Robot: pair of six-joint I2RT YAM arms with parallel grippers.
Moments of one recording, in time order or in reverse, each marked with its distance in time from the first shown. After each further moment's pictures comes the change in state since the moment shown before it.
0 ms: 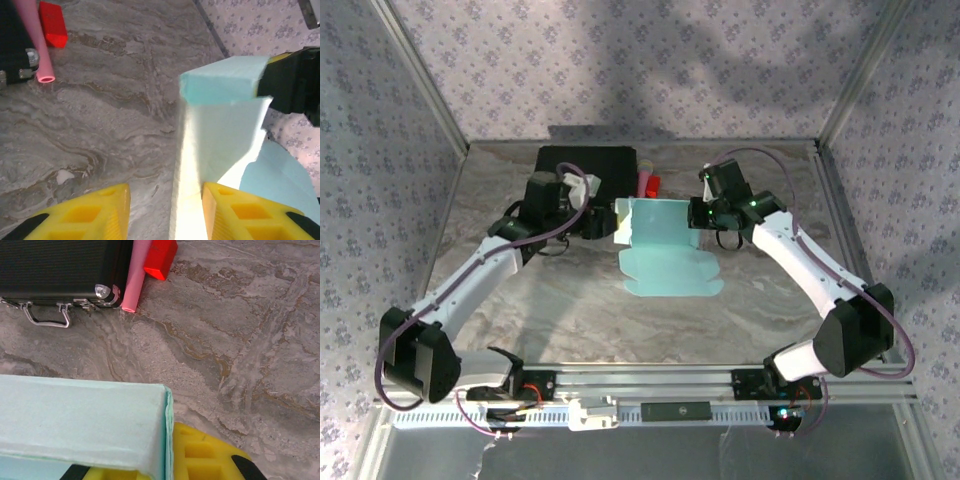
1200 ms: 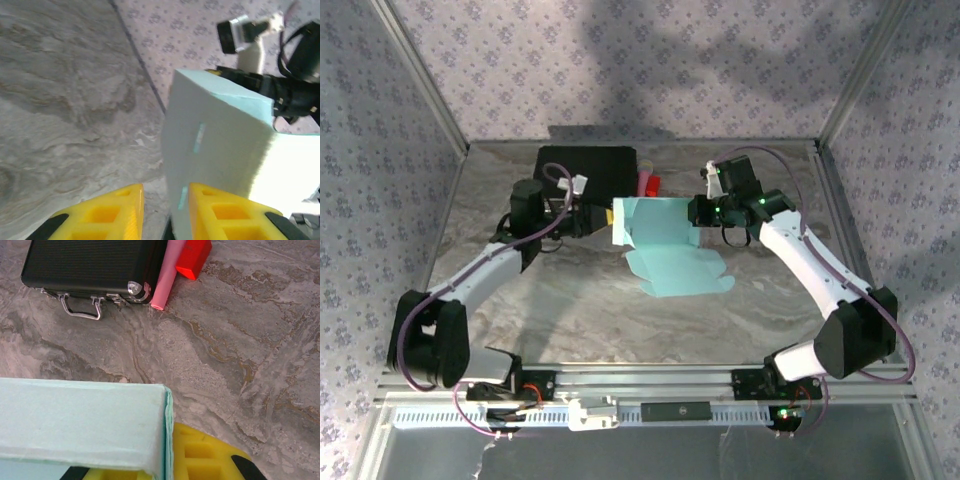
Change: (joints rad) left arm 0.104 0.079 -0.186 0.563 0.443 -0.359; right arm -0.060 -0.015 -0.004 0.021 -0.167 -0.077
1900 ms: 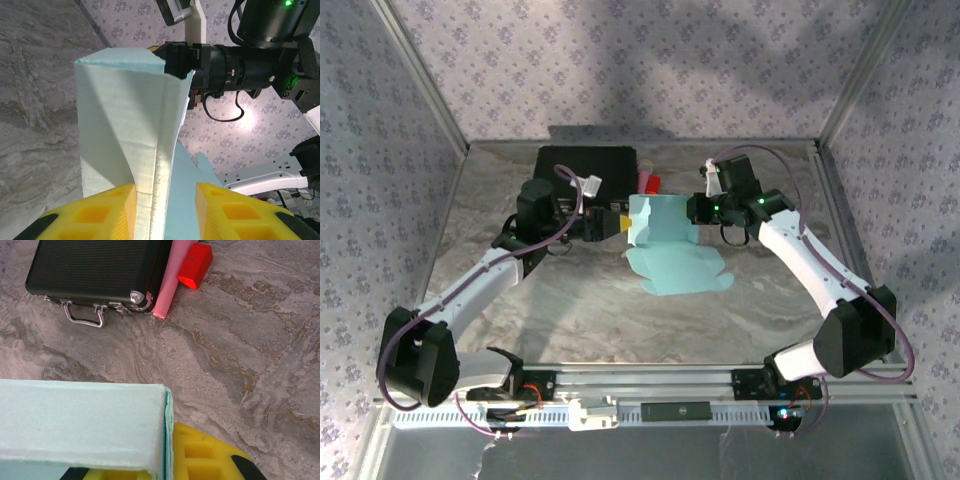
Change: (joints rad) left arm -0.111 -0.089 0.050 -0.085 -0.053 0.039; right arm 0.005 0.006 -0.002 0.034 0.009 0.001
